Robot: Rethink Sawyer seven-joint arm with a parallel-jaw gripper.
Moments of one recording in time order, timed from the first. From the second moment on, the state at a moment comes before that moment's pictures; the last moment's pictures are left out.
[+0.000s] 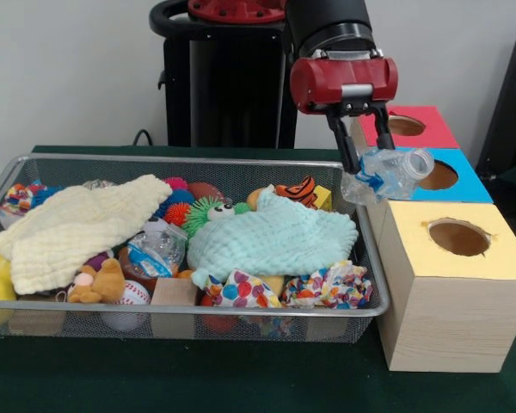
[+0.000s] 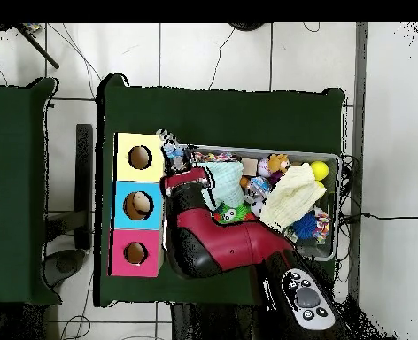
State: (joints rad) arm -0.44 -0.79 0.31 1.99 -0.44 -0.48 1.57
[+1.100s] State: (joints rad) arm -0.48 -0.73 0.41 1.99 -0.57 -0.49 1.57
